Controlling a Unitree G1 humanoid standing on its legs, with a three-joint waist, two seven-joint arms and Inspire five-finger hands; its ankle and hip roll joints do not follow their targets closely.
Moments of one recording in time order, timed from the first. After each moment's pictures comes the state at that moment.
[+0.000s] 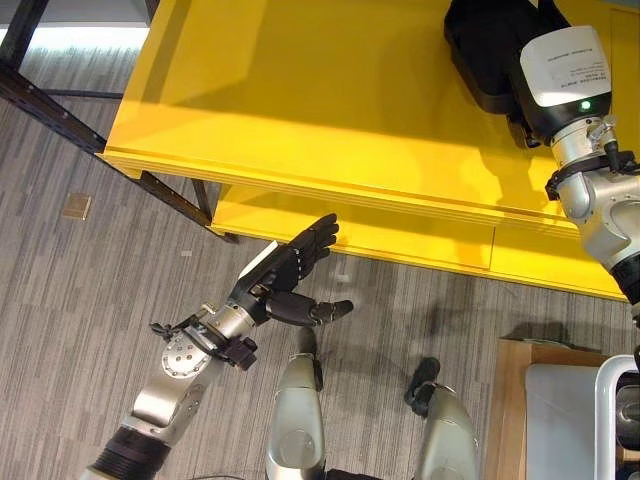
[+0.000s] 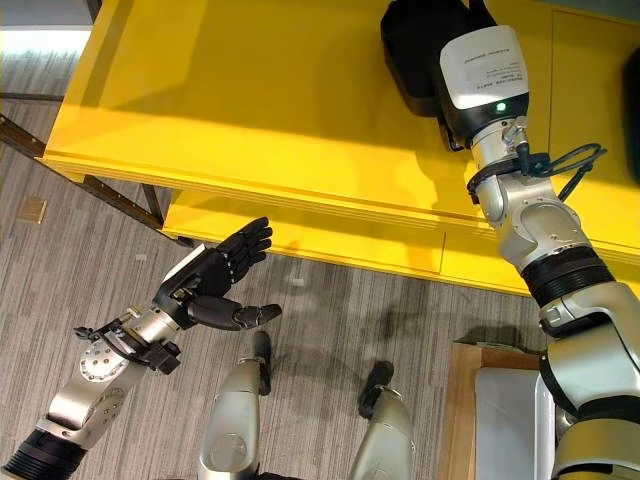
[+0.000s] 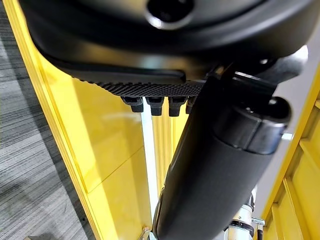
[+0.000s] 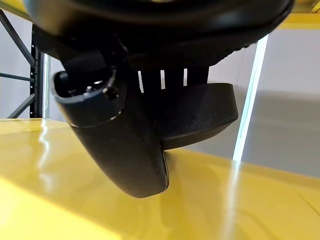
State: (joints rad) left arm -0.11 0.65 -0.24 -0.09 -0.58 -0.16 -0.31; right arm -1.10 -0.94 0.66 0.60 -0.62 0.04 -0.37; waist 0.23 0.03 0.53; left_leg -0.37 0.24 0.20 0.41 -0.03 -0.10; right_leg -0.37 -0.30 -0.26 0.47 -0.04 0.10
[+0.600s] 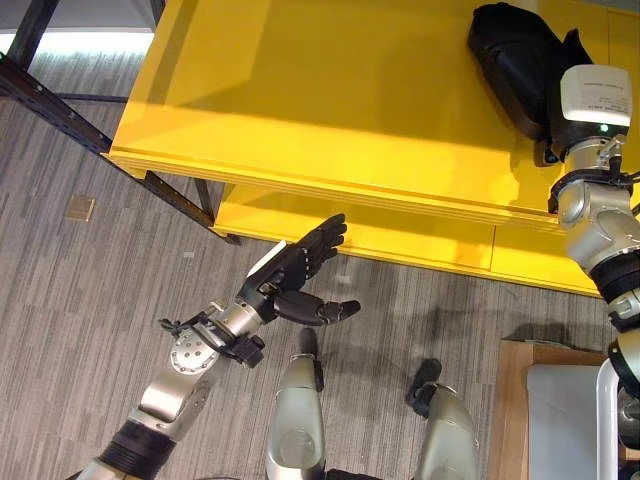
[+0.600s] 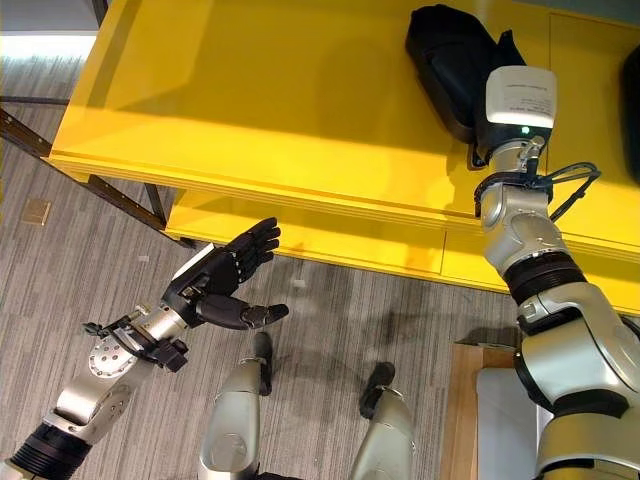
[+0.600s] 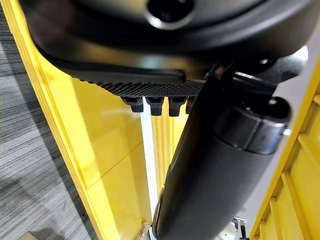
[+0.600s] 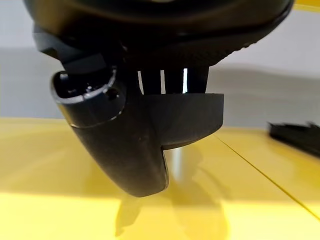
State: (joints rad) left arm -0.15 0.66 -0.29 -0.08 -0.59 -0.15 -0.29; right arm -1.10 -0.82 0.61 0.80 -0.47 0.25 -0.38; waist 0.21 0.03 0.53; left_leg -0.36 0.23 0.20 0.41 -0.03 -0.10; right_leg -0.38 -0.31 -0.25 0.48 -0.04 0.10
